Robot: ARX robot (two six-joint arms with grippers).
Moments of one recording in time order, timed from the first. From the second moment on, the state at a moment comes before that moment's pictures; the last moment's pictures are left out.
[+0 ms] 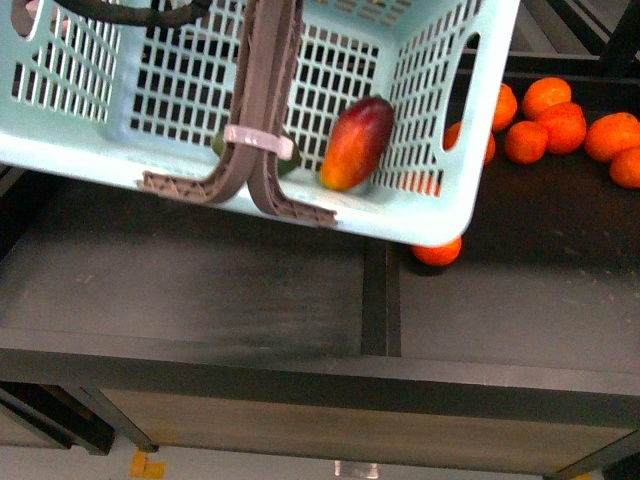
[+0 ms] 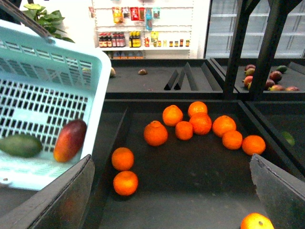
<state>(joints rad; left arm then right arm) -0.45 1.69 1.01 0.44 0.02 -0.15 0.00 0.00 0.01 0.00 0.00 0.00</state>
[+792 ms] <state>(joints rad) -0.19 2.40 2.04 -0.04 -0.45 -1.38 0.00 0.00 0.01 0.00 0.00 0.00</state>
